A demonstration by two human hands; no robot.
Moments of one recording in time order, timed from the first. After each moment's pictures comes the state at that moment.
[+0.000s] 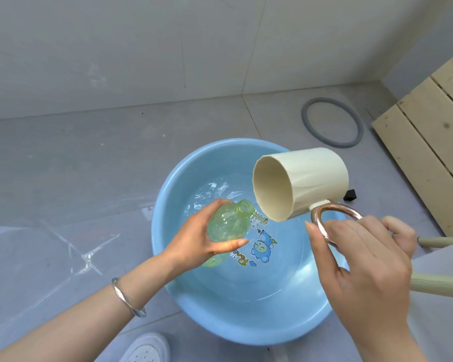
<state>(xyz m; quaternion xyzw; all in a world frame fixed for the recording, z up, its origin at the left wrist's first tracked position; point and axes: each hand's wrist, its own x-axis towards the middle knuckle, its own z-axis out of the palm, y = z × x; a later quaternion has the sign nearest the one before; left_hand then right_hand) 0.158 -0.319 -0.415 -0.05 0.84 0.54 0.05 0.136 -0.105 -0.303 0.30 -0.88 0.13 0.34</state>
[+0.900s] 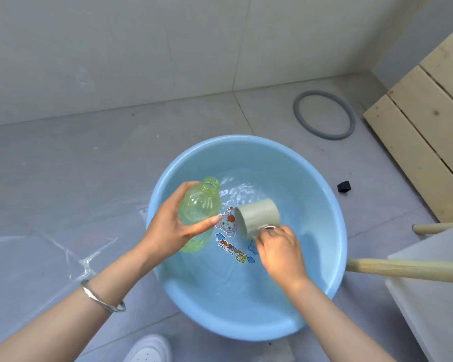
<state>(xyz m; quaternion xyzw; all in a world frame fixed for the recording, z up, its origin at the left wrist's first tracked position) 0.156 -0.345 -0.399 -0.09 0.82 0.56 -0.03 0.108 -0.118 -0.468 0.24 -0.97 0.04 0.03</state>
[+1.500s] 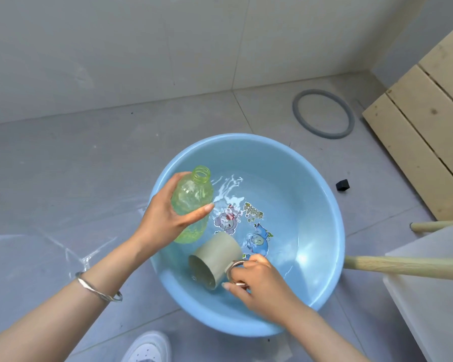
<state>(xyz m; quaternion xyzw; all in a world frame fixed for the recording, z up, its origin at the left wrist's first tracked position) 0.151 -0.352 -0.391 -0.11 0.83 0.54 -0.06 0.161 -0.120 -0.461 0.38 -0.88 0.21 -0.19</state>
